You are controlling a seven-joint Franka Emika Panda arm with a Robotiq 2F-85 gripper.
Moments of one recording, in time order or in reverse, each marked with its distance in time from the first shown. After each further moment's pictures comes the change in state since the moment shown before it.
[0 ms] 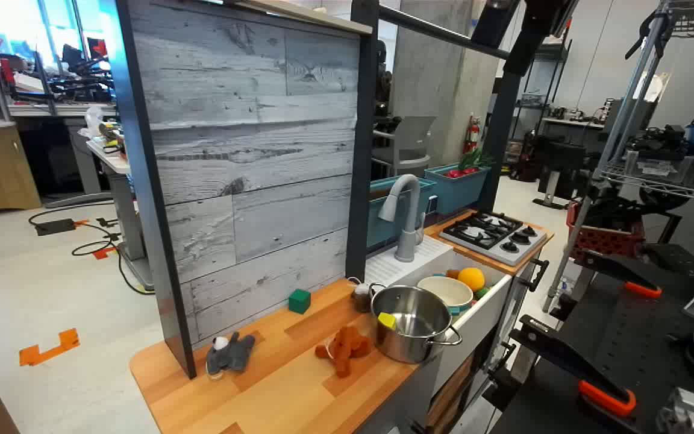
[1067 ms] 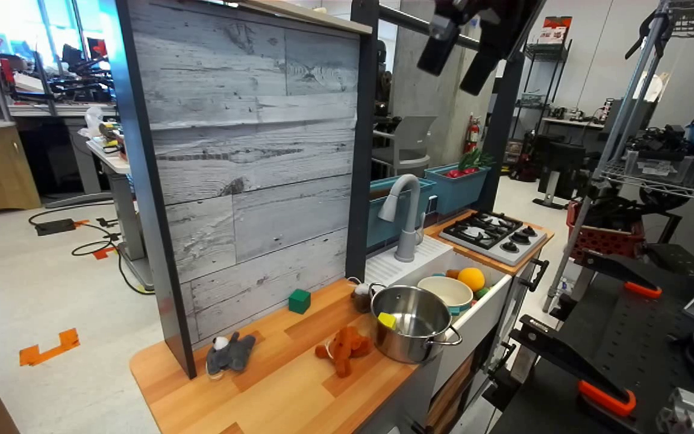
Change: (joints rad) arm -0.003 0.140 0.016 0.040 -0.019 0.178 0.039
